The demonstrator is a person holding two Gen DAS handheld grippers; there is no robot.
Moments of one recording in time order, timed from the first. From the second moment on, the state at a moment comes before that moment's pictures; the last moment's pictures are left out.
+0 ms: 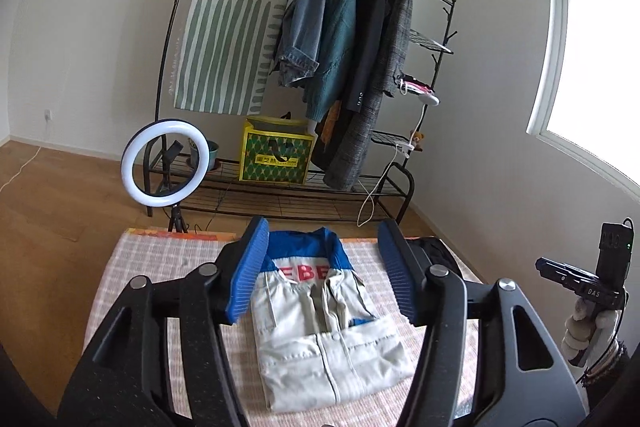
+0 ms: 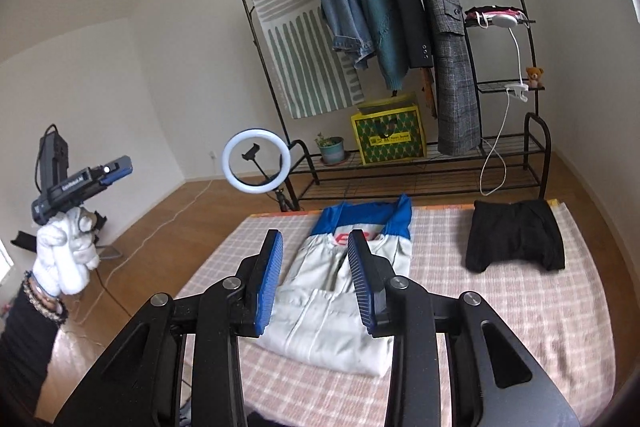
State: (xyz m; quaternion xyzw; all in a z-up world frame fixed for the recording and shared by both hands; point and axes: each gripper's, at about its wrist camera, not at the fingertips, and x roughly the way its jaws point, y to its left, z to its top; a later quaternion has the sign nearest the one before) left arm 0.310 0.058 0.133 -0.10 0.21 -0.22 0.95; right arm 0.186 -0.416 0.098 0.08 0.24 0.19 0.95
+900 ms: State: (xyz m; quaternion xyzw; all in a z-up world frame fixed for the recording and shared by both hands) left arm 0.658 -0.030 -0.215 -0.03 0.46 -0.21 0.86; right arm 0.551 -0.405 -0.174 0.06 0.45 0.19 0.87
